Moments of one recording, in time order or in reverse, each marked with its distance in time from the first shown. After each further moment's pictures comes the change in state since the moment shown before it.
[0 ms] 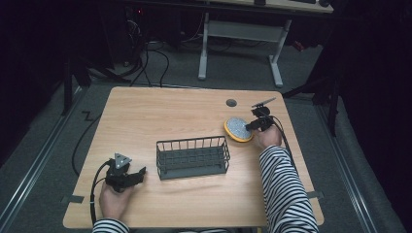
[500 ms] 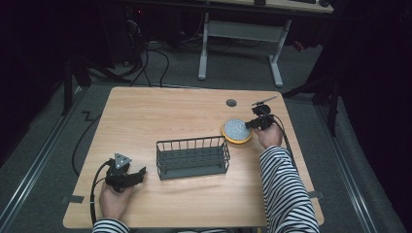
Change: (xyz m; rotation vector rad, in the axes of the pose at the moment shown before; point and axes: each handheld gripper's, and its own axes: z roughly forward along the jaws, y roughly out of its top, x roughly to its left) left arm 0.000 0.000 0.000 0.000 0.000 0.000; right arm 0.007 0.001 -0.017 -0.059 0.021 -0.020
